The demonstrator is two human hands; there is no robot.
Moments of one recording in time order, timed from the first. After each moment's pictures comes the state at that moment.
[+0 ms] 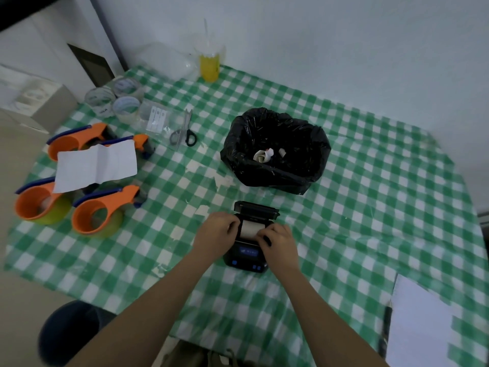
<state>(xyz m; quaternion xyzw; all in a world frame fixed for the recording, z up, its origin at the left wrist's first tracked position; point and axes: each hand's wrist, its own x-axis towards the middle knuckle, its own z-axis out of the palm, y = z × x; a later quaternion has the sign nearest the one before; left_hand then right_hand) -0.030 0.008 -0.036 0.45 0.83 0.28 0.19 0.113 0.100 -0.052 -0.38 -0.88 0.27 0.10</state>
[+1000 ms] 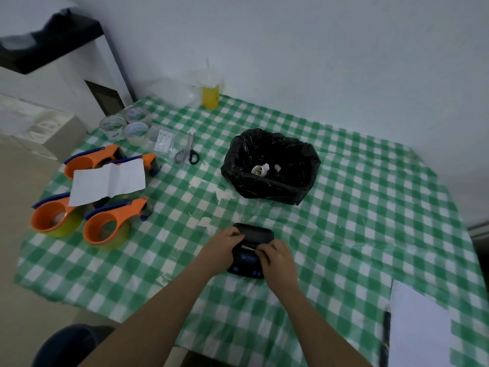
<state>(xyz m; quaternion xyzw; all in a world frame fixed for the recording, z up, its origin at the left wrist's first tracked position) -0.020 -0.004 -0.030 0.54 0.78 0.15 0.28 0.133 0.078 -0.054 -0.36 -0.89 0.23 0.15</state>
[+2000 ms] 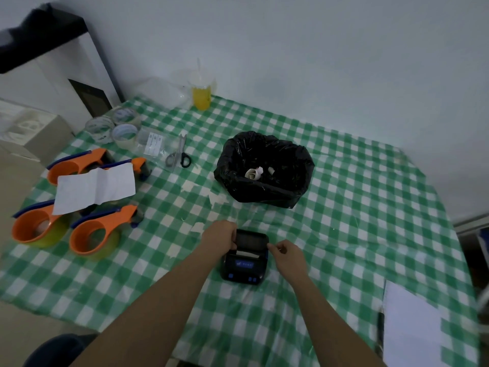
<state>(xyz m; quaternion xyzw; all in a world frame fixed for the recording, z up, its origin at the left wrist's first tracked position) -0.042 0.043 -0.011 0.43 0.83 0.06 0.34 0.133 0.119 -0.030 -0.57 -0.70 0.44 0.03</state>
